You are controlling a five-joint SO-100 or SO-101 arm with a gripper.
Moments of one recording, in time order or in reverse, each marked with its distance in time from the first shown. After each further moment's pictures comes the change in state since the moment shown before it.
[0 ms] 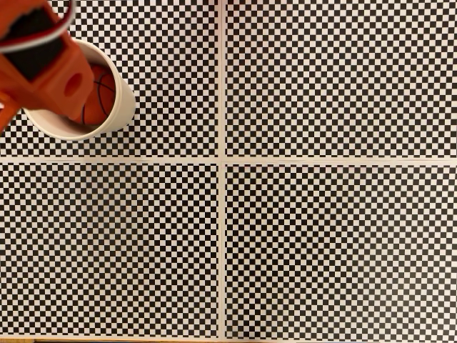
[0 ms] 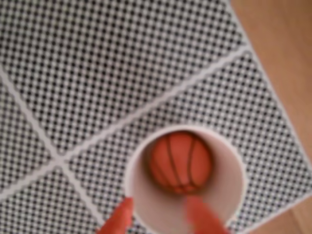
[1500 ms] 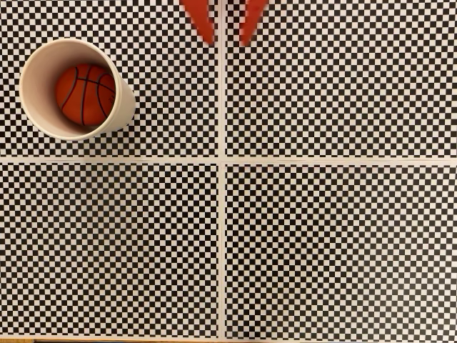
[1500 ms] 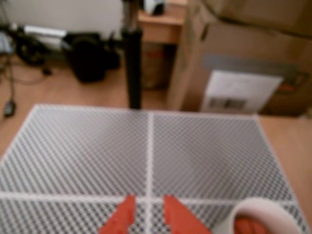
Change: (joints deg) arm -31.6 66.8 47.2 -22.7 -2.5
